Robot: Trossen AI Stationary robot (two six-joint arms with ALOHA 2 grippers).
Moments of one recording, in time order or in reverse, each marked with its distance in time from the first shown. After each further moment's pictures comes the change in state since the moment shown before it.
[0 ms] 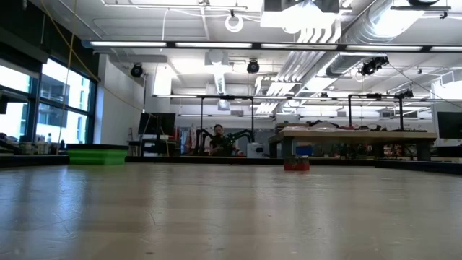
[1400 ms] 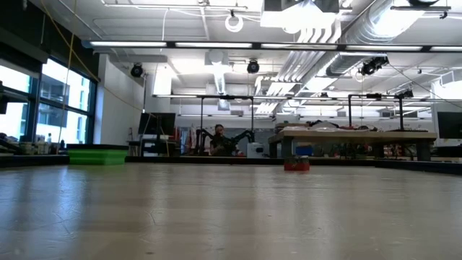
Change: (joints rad) left arm -0.177 0.234 -0.356 1.062 -0.045 -0.143; right arm -0.013 0.001 0.000 -0.006 0.009 0.017
